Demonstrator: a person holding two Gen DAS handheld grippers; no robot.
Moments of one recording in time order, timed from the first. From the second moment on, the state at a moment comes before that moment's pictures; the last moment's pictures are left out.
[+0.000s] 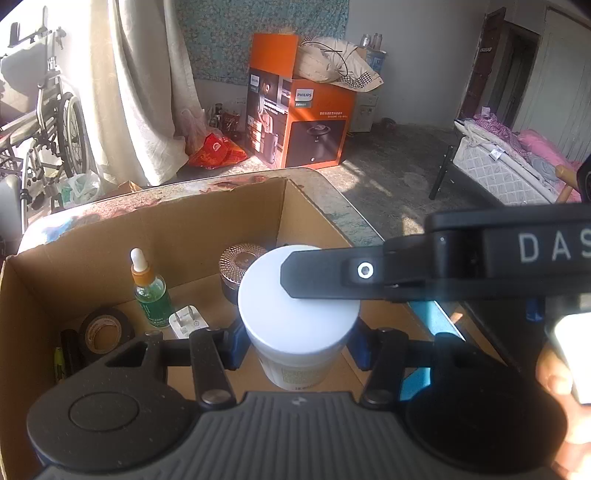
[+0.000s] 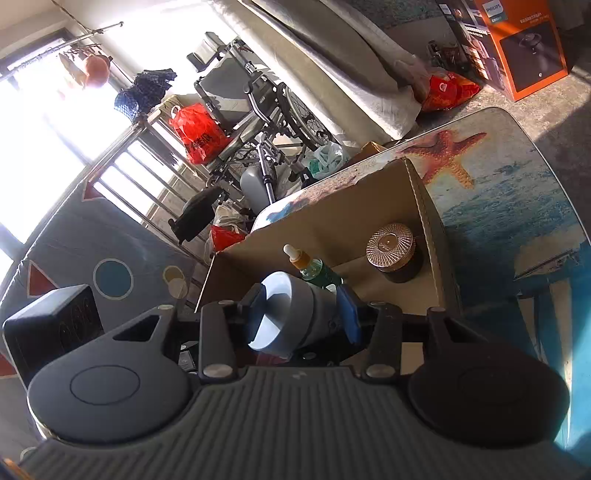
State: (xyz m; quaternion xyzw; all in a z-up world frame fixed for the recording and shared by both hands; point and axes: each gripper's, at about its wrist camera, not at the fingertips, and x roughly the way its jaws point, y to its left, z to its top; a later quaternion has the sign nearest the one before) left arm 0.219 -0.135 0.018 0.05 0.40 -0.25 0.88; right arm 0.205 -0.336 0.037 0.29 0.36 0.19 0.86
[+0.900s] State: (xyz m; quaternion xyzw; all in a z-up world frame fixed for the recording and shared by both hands) left arm 0.235 -0.150 -0.010 0.07 0.41 -0.24 0.88; right arm 0.210 -0.349 0.014 0.27 0.34 0.16 0.89
